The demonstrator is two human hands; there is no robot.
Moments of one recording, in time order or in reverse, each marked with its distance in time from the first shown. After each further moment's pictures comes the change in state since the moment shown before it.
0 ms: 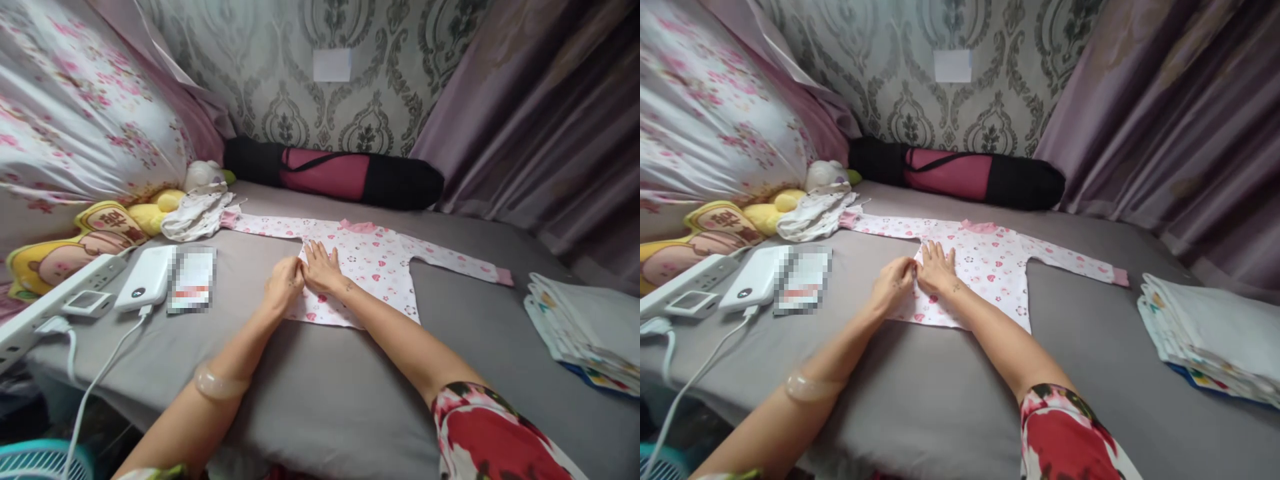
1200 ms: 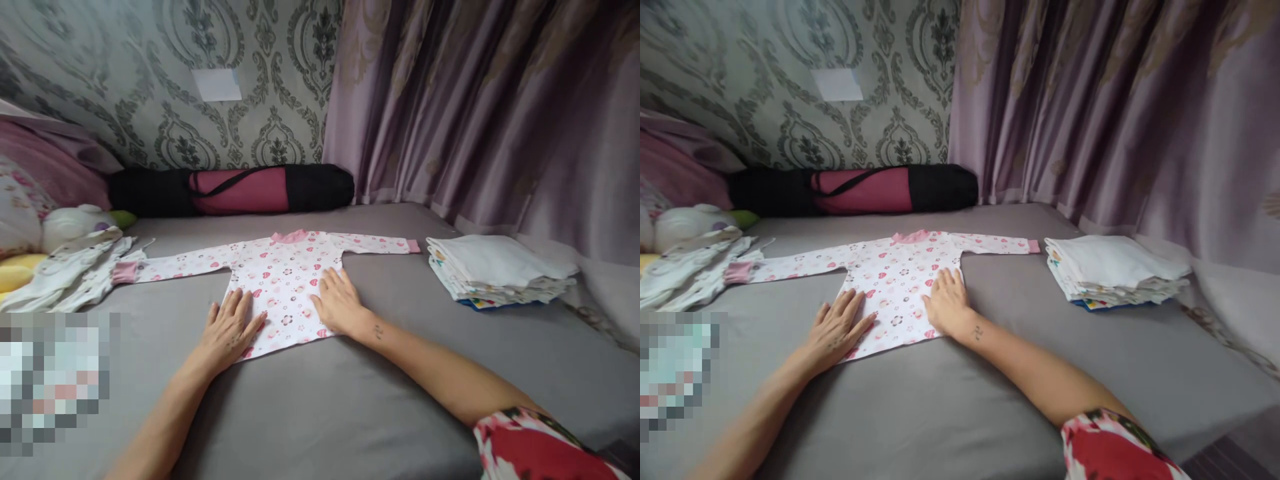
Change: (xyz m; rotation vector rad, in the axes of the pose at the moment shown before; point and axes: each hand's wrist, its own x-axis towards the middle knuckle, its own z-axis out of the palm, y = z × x) left_hand -0.010 -0.009 0.031 0.366 -0.321 0.295; right_hand -0.146 0.091 -0.034 -0.157 0.158 0.238
